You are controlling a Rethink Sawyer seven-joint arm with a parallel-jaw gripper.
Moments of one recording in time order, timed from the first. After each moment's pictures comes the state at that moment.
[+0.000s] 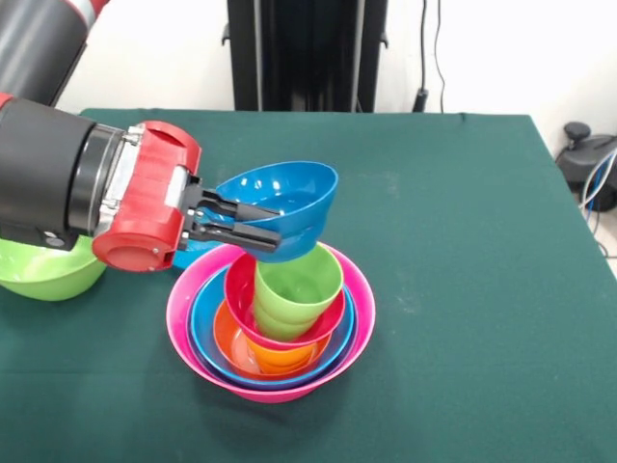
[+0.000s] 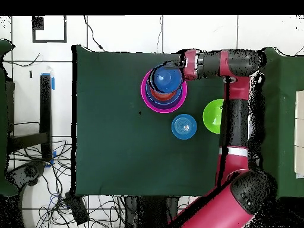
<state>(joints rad) -0.93 0.12 1.29 0.78 -0.20 1.60 0.15</state>
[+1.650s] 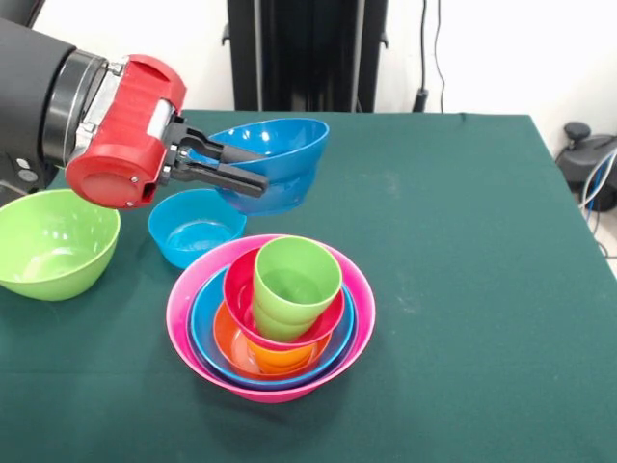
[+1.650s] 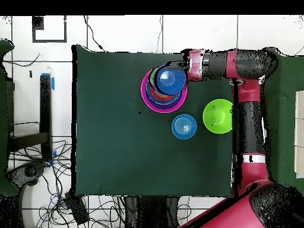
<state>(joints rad) -1.01 0.02 1.26 0.98 -0.15 1.49 0.15</state>
